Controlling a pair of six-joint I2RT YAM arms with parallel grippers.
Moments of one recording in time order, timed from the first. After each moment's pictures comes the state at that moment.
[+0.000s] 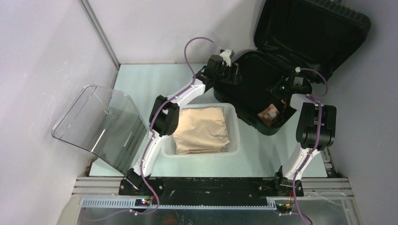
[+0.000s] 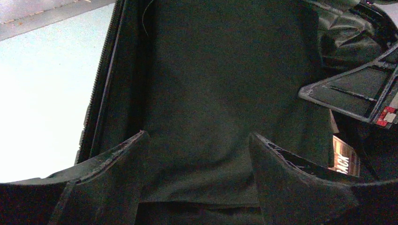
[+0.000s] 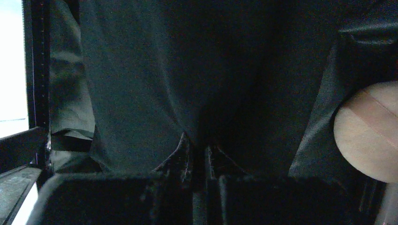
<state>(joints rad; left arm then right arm) -0.63 2.46 2.20 -0.11 0.21 -0.30 -0.18 1.85 1.12 0.10 -0.29 0.65</state>
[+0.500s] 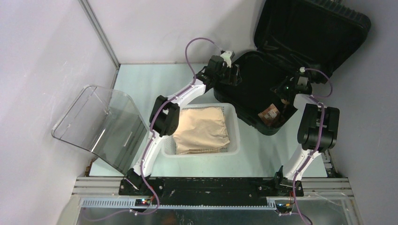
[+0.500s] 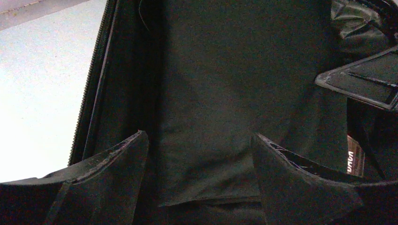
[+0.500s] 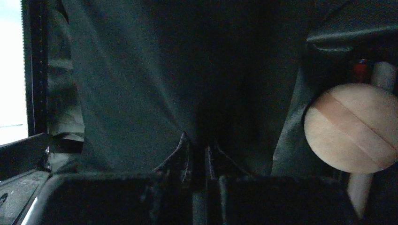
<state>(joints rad) -0.63 2.46 2.20 -0.14 0.21 -0.29 -0.22 1.82 1.12 0.07 -0.29 0.62</state>
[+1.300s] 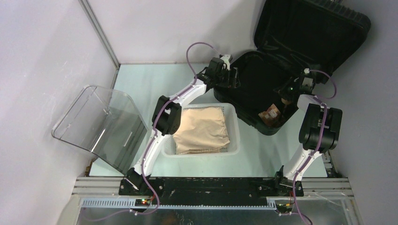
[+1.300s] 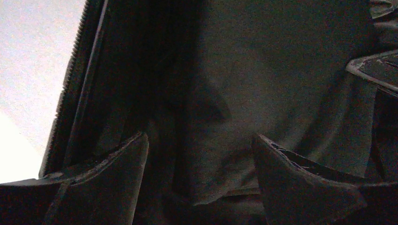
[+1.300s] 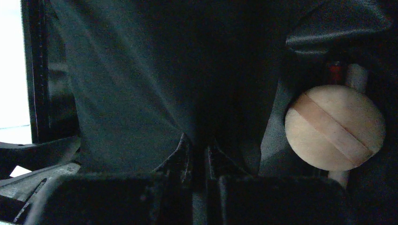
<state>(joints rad) -0.61 2.54 2.29 -0.27 0.23 -0.37 -0.27 1.82 1.12 0.05 -0.34 0.61</state>
